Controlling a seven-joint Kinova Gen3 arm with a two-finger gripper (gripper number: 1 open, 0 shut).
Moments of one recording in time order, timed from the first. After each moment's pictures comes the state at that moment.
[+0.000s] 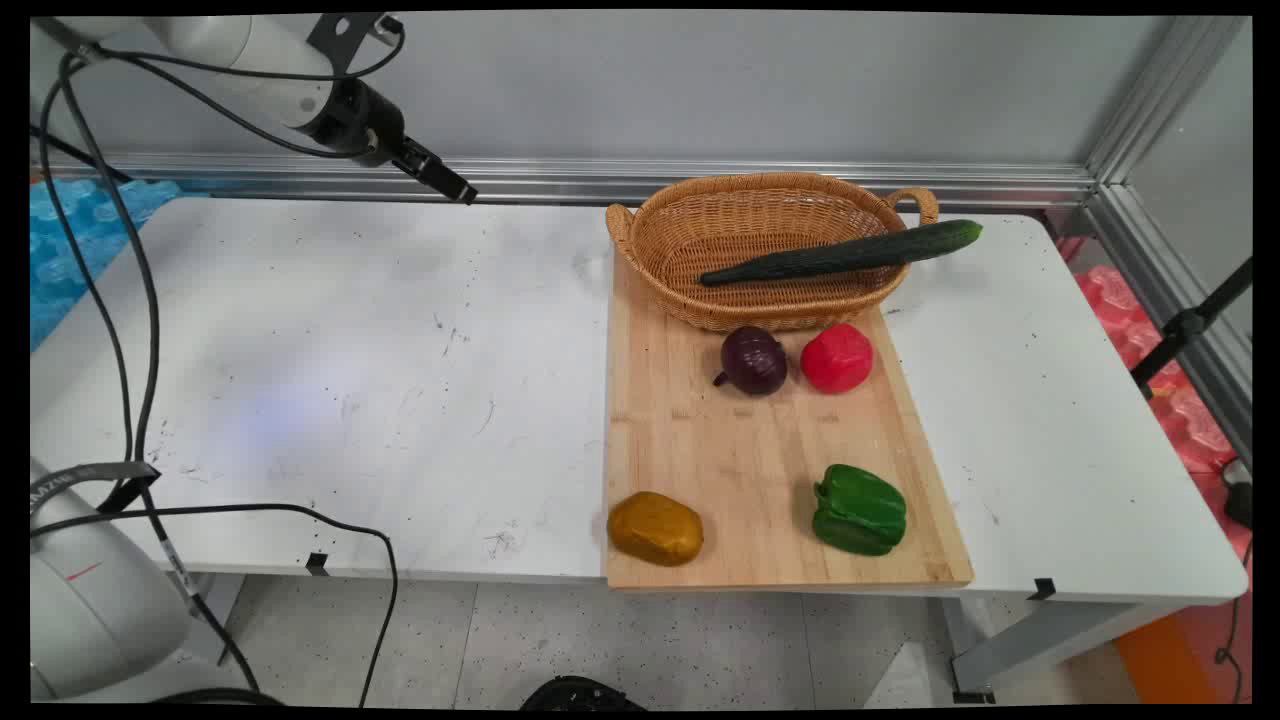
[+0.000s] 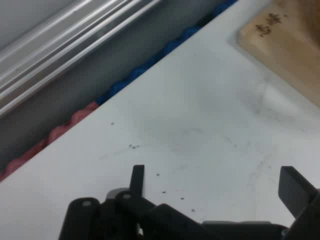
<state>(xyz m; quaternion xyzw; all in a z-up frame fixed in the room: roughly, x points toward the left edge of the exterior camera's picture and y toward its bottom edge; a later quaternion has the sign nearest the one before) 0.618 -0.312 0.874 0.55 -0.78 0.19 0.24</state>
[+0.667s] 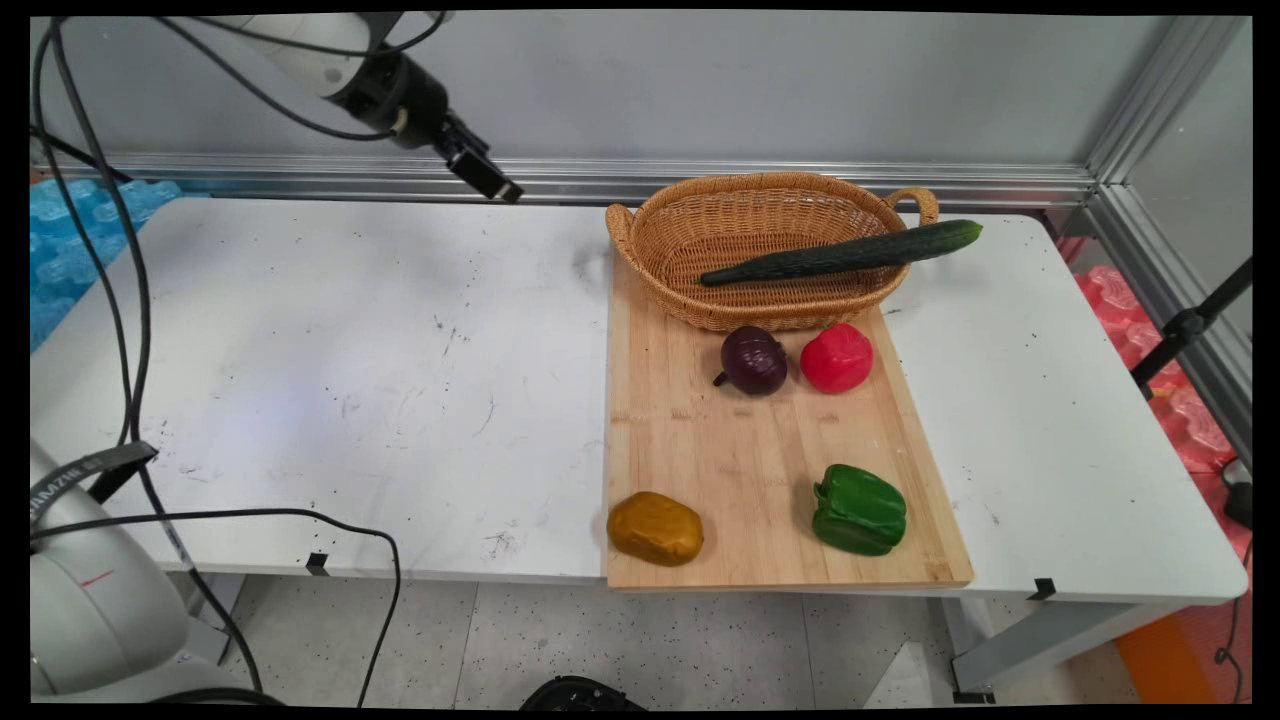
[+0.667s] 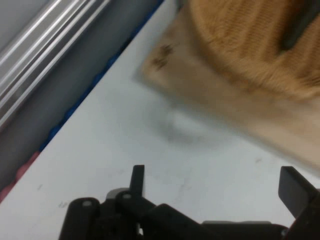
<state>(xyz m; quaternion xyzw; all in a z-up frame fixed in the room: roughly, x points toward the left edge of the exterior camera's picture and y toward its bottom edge) 0.563 -0.319 0.915 0.43 -0.85 0.17 0.26</state>
